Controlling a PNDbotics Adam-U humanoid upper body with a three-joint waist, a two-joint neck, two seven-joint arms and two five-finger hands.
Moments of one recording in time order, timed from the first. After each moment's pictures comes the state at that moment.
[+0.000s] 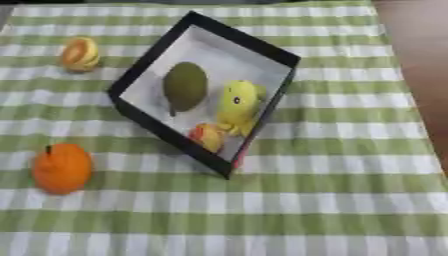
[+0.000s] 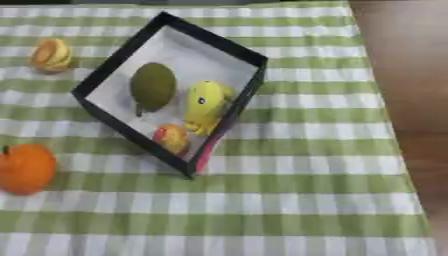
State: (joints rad) left arm -0.09 1.14 -0.02 -1.99 -0.08 0.23 -0.23; right arm -0.31 -0.80 -0.18 -1.96 -0.47 -0.12 0.15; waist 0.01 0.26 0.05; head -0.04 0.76
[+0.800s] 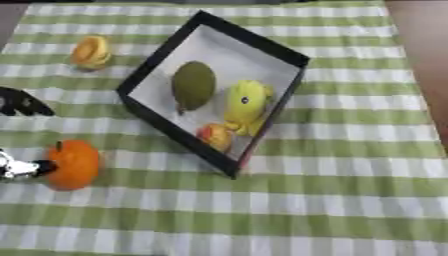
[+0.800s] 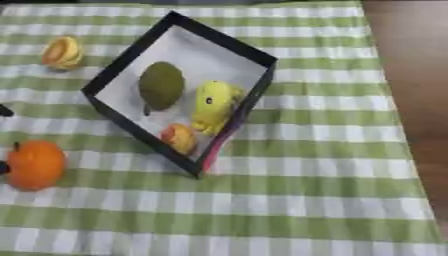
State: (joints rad) left arm -0.17 1.17 -0.22 -1.99 -0.24 0.32 -0.50; right arm -0.31 -0.79 -0.17 -1.96 -0.47 -0.09 0.17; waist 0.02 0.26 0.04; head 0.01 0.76
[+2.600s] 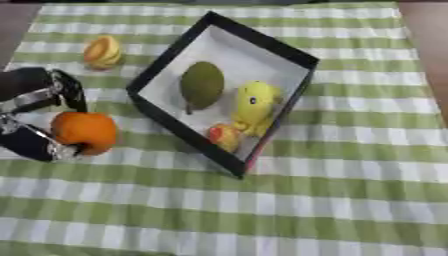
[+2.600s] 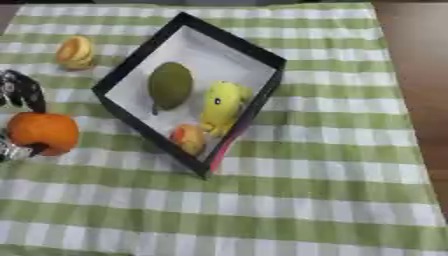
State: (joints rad) left arm -0.44 1.04 -0.27 -1.98 -0.37 0.17 -0.50; right arm -0.30 -0.76 -0.17 -1.94 -0.47 -0.06 0.19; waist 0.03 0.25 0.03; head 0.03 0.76
